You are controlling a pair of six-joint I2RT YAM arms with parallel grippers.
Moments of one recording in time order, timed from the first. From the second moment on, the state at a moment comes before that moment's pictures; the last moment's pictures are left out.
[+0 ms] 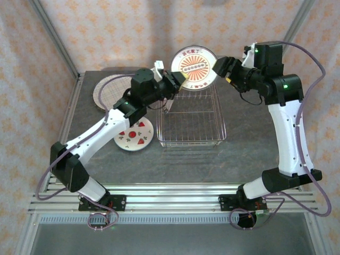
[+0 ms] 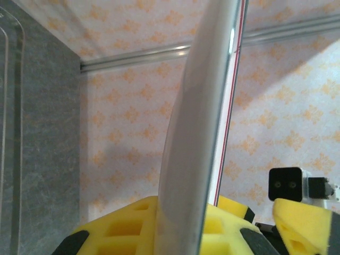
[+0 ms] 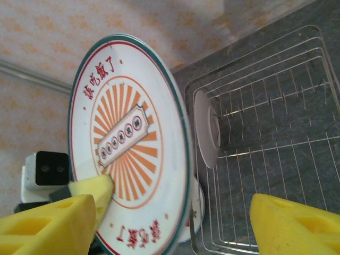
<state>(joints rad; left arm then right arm) -0.58 1.52 1.43 0.03 0.26 -1.38 0.24 1.47 2.05 -1.15 -0.33 0.68</state>
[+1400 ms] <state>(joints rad) -0.10 0.72 0.46 -0.16 0.29 -1.41 0.78 1.29 1.49 -0.54 -0.35 -0.13</state>
